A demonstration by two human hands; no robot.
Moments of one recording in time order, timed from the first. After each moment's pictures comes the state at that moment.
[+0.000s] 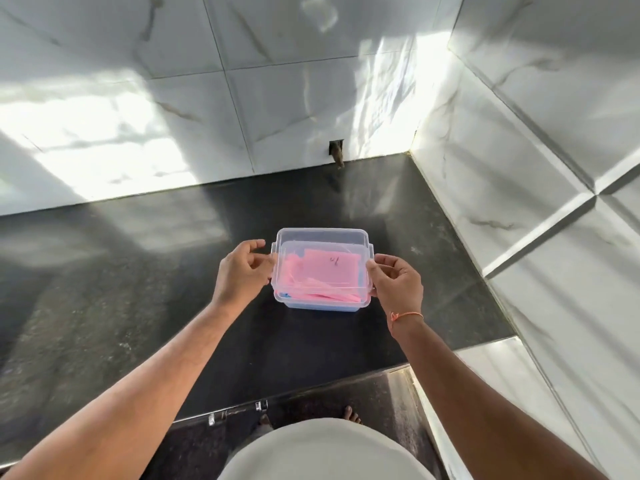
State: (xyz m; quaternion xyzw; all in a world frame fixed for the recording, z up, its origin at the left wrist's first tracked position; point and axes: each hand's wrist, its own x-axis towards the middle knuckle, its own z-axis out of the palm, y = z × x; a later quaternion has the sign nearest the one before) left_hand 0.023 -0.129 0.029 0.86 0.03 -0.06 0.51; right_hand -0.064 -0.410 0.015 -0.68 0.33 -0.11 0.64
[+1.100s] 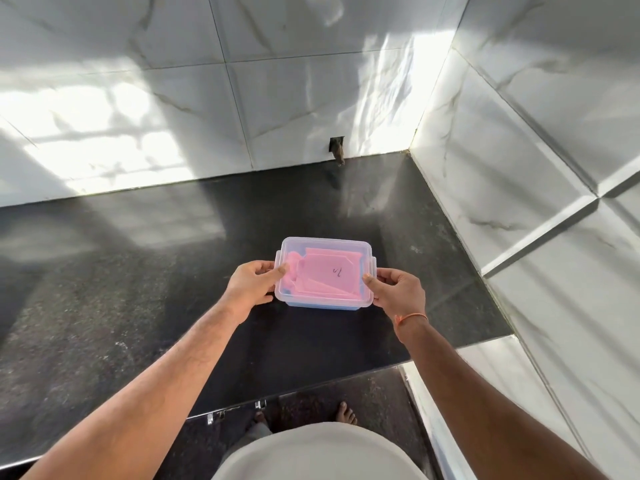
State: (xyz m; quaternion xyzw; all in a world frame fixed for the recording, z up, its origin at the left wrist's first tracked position) left_hand 0.019 -0.134 0.014 0.77 0.14 -0.25 0.57; right_hand -0.071 -0.414 0.009 -0.74 0.36 -0.03 0.56
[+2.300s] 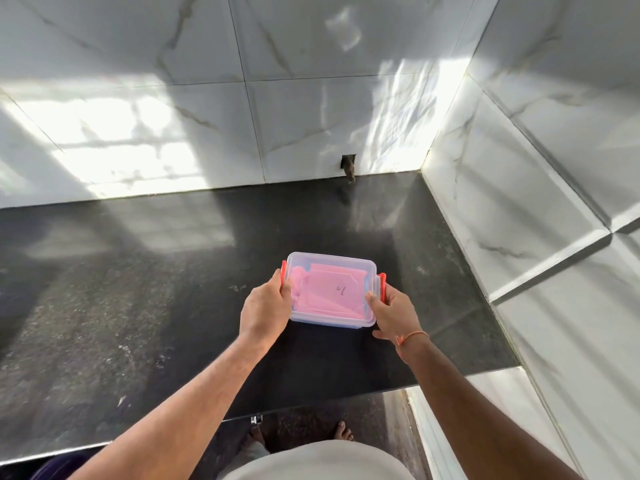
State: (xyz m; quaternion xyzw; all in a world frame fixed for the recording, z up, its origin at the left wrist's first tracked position) left_hand -0.010 -0.165 0.008 0.94 0.04 -0.06 0.33; right_hand -0.062 -0.410 0.020 -0.79 0.28 0.10 0.53
